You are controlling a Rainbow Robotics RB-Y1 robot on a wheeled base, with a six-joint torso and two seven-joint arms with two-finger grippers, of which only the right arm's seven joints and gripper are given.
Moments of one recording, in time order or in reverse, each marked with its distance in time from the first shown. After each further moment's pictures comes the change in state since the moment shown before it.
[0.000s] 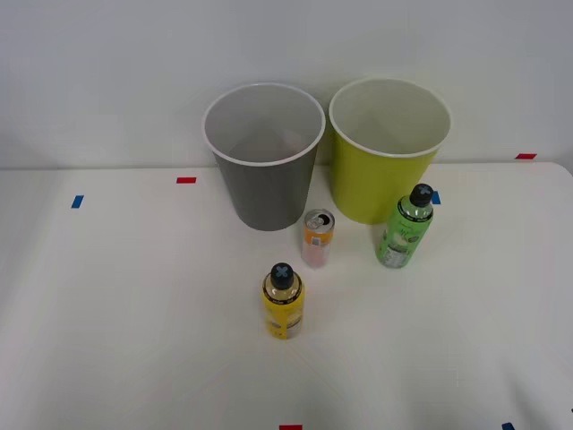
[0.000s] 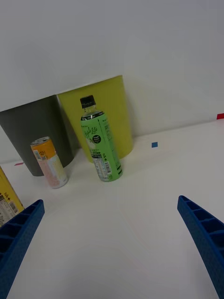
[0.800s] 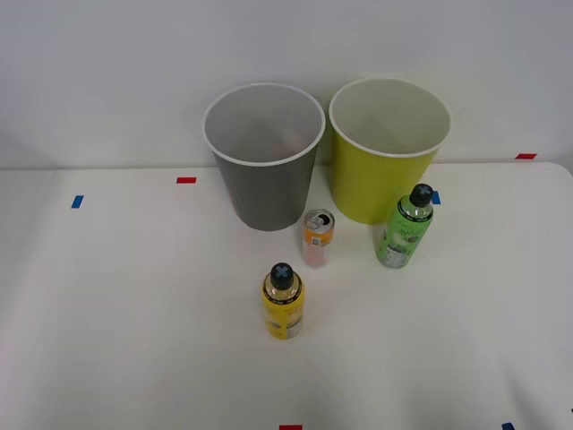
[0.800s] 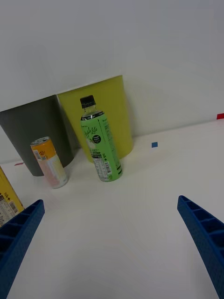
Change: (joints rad) arm 0.000 0.000 0.000 0.000 0.000 0.000 0.000
